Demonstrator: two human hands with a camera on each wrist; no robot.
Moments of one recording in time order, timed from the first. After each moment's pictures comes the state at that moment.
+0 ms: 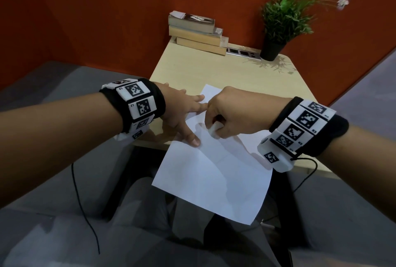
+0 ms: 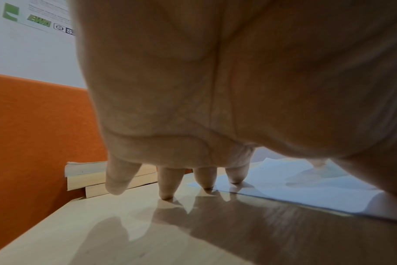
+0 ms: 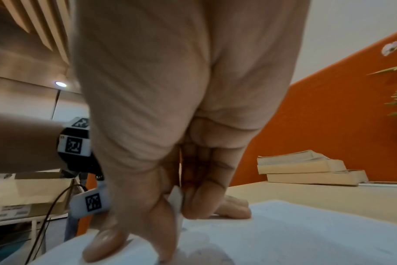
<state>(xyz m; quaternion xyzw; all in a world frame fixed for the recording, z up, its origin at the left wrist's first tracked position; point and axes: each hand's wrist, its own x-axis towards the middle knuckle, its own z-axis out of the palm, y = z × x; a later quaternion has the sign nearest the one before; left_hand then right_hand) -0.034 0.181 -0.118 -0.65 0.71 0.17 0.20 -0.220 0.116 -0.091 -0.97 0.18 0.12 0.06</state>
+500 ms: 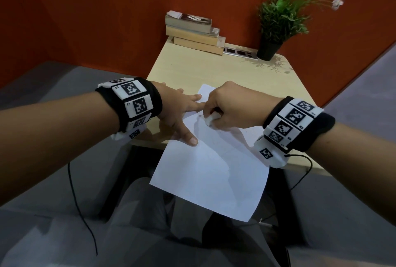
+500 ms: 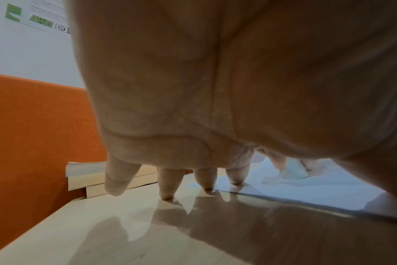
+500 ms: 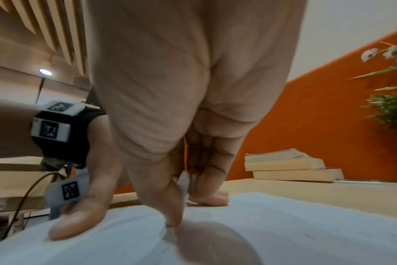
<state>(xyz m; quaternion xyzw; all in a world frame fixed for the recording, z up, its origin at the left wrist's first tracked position) -0.034 0.180 -0.118 -0.65 0.71 0.17 0.21 -0.219 0.106 -0.098 -0.97 0.20 0.08 0.05</state>
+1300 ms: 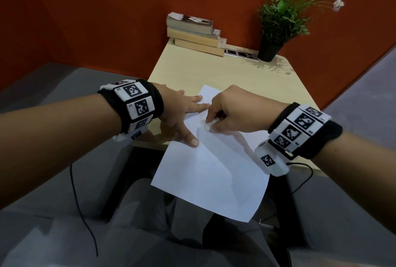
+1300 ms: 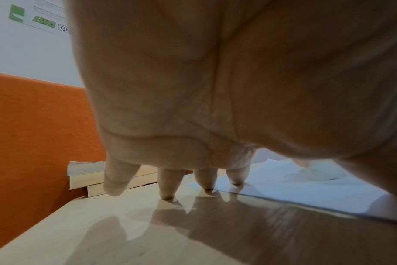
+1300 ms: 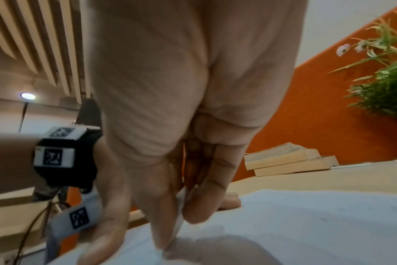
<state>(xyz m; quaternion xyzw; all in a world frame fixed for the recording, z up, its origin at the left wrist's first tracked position) -0.031 0.178 -0.122 -0.65 0.71 0.17 0.21 -0.226 0.101 -0.103 -0.97 0.22 0.06 0.10</state>
